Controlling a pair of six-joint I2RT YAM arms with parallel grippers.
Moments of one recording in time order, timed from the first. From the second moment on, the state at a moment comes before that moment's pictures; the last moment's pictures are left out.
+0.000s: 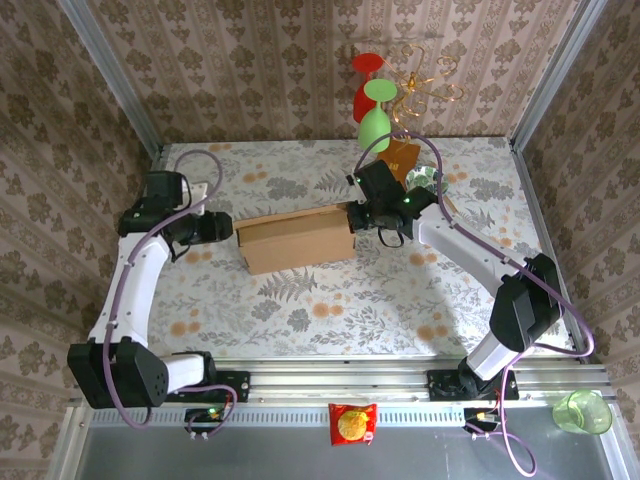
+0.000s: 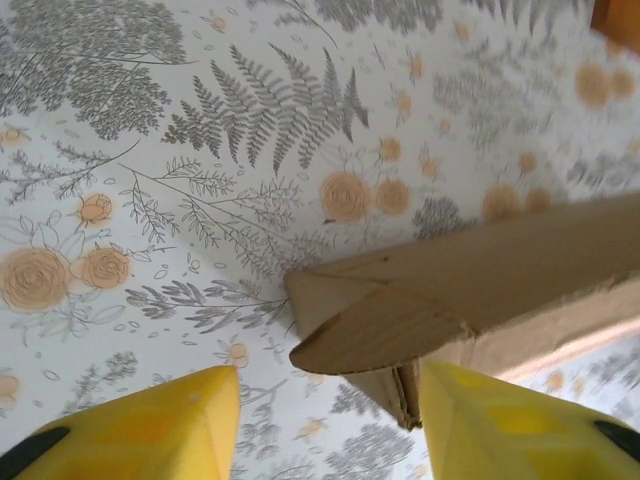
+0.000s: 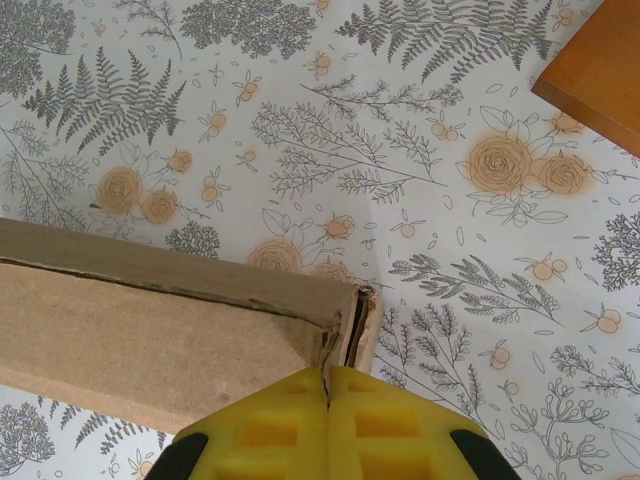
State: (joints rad) left arm -0.05 1.24 1.19 -0.97 0.31 -0.03; right arm 0.58 1.62 1.40 -0.65 0.05 0.28
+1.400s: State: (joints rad) left arm -0.12 1.39 1.31 -1.03 0.35 0.01; right arm 0.58 1.62 1.40 -0.66 0.05 0.28
